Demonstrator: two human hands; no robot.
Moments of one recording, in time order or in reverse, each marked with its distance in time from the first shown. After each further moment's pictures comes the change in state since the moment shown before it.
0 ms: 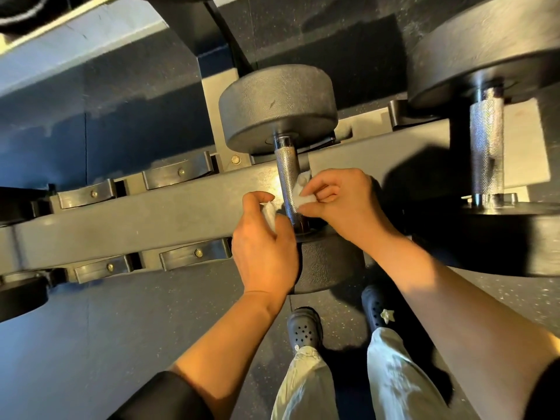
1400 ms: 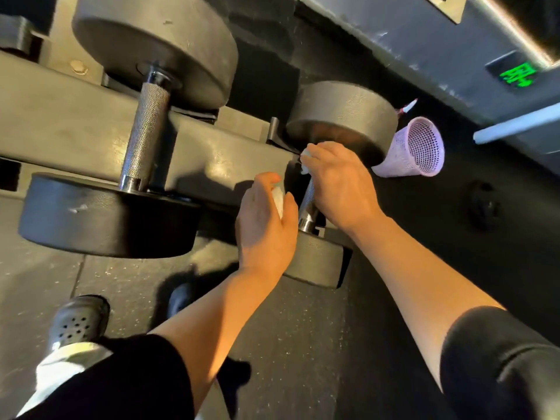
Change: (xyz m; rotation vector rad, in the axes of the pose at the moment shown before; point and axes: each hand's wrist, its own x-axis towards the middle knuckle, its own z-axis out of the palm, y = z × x) left_hand -0.054 0.103 0.153 -0.570 -0.002 -0.079; right_hand 0.018 -0.001 -0.185 -1.587 -0.159 -0.511
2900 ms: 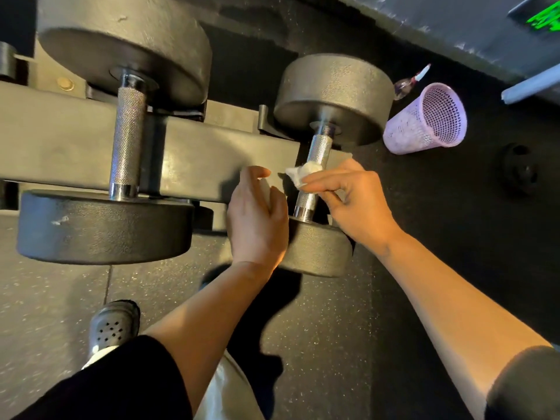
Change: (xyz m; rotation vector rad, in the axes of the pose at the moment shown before) left_hand 0.001 0.003 -0.003 0.095 -0.008 -0.090; right_hand -0.055 0.002 0.013 0.772 0.145 0.237
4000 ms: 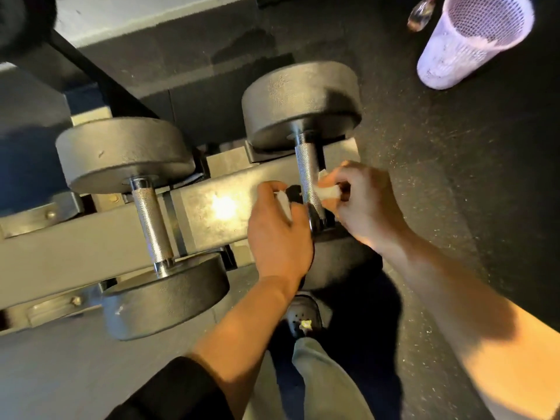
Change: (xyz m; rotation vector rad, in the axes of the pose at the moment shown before) left_hand 0.007 0.026 0.013 0.266 -0.158 0.160; right_hand -0.009 0.001 0.012 0.202 0.242 0.344
